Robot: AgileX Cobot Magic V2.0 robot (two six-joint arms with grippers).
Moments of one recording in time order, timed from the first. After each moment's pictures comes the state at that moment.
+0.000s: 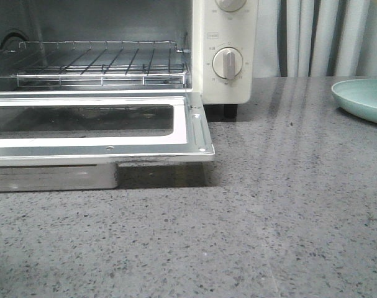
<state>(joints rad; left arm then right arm) -0.32 0.41 -0.55 -0.97 0.88 0.83 0.04 1.33 -1.20 -0.18 0.56 0.29</state>
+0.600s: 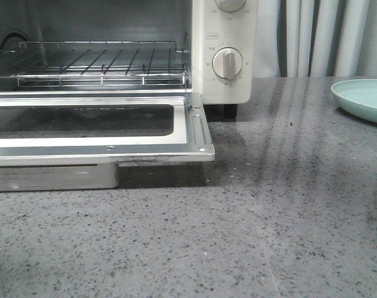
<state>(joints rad) -0.32 0.40 -0.55 -0.97 0.86 0.83 0.92 1.46 -1.41 -0.28 0.47 0.17</state>
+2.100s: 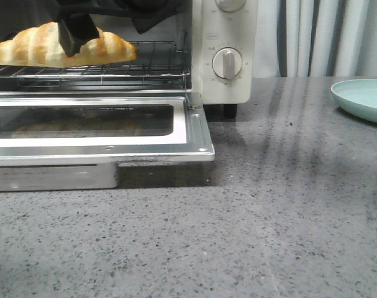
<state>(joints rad) -0.32 0.39 -0.55 -0.97 0.86 0.83 0.76 1.74 -1.41 -0.40 0.29 0.21</state>
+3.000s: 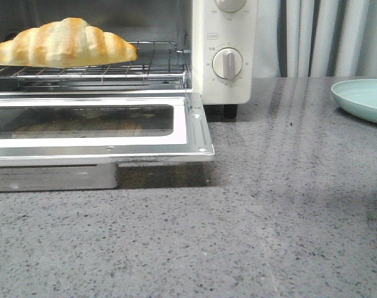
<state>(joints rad) -0.32 0.01 -0.50 -0.41 0.60 0.53 0.94 0.77 -0.75 -0.44 0.35 0.21</state>
